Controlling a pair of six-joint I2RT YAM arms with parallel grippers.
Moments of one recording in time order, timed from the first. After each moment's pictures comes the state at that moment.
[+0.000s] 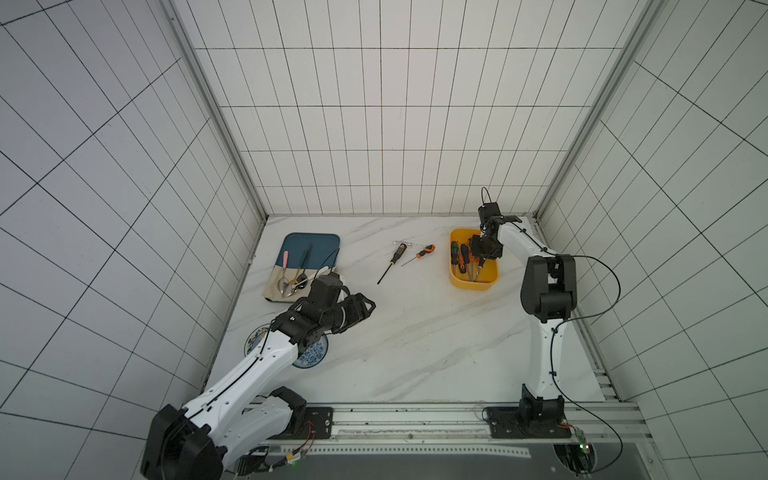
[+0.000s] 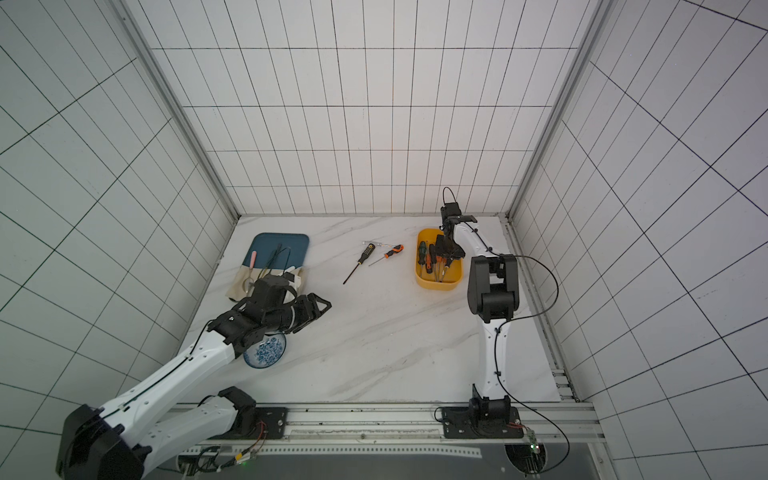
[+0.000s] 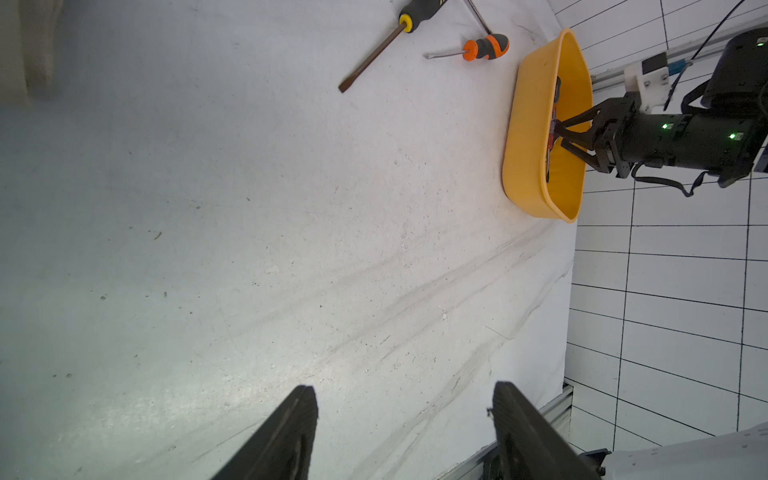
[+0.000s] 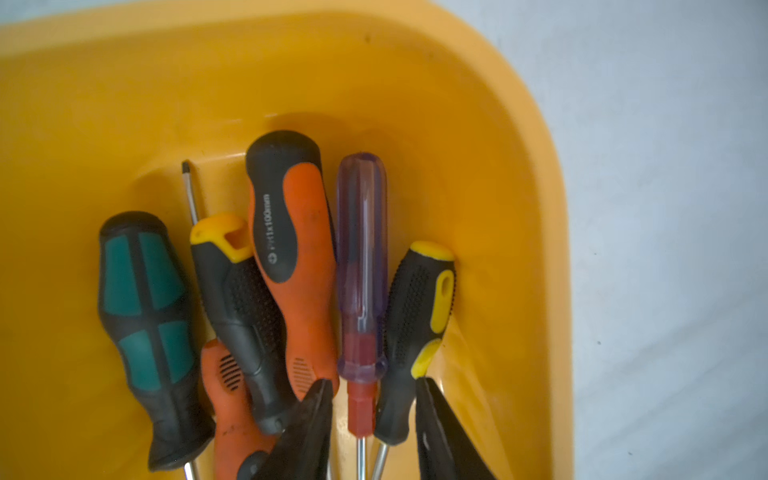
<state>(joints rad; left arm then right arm) -0.49 1.01 0.70 -0.46 0.28 -0.92 0.20 2.21 1.87 -0.86 0.10 0.30</state>
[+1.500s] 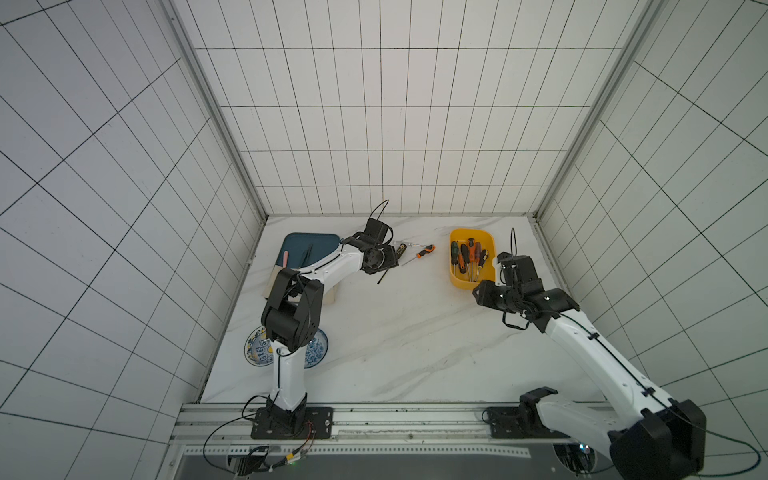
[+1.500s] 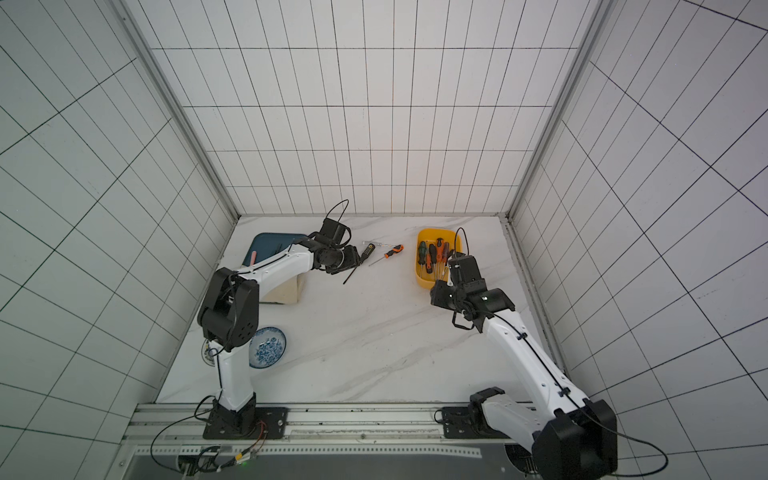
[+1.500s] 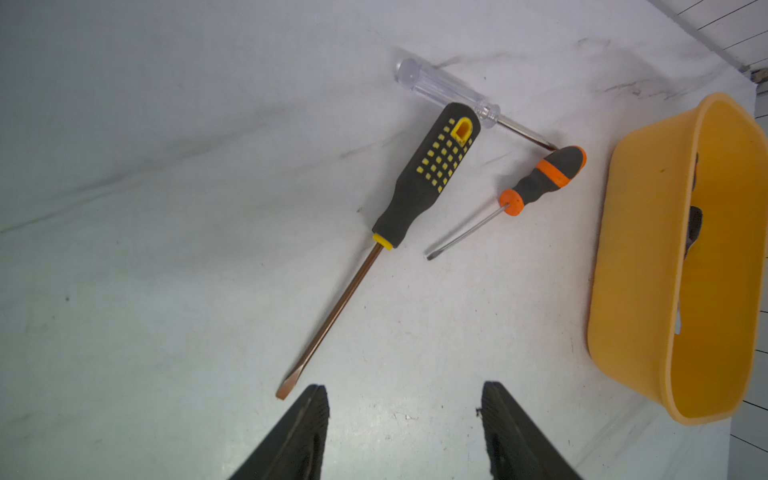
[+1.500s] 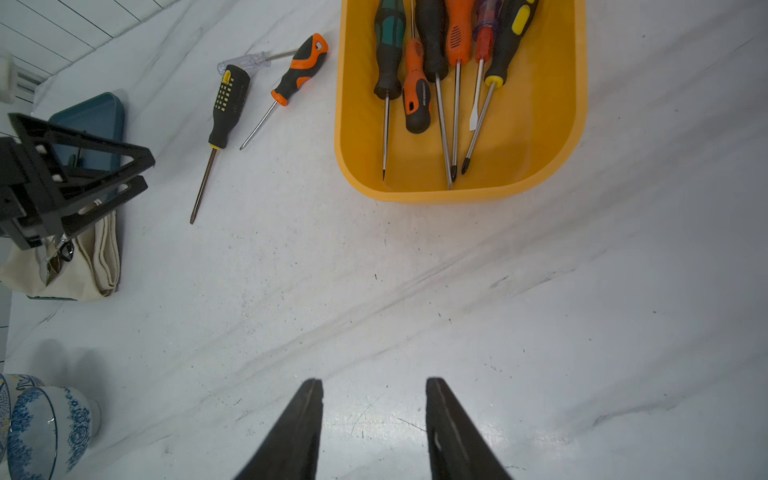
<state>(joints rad) -0.46 2.04 1.60 -0.53 0.12 -0.63 0.42 1.07 0.88 -0.68 -0.06 0.48</state>
